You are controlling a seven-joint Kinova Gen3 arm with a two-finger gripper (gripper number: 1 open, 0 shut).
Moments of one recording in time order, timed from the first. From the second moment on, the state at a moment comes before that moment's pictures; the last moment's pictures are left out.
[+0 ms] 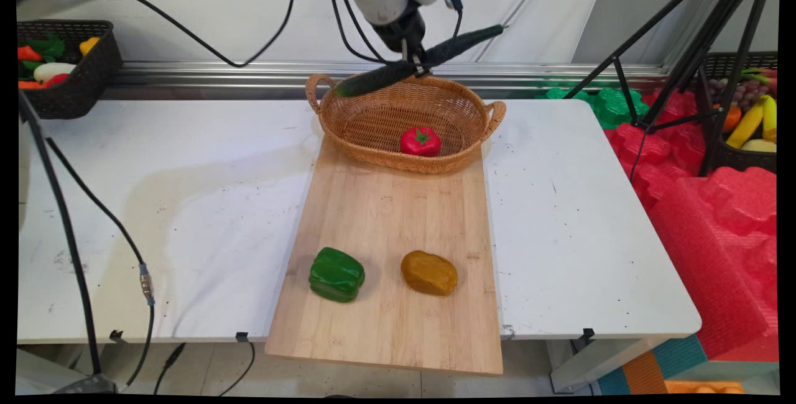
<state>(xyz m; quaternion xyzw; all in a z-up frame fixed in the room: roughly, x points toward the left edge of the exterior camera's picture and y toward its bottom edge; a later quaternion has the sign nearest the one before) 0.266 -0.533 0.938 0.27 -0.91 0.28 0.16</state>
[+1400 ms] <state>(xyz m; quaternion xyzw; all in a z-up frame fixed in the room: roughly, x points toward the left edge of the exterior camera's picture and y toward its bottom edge) 0.236 -0.367 0.947 0.02 -0.97 0.18 0.14</state>
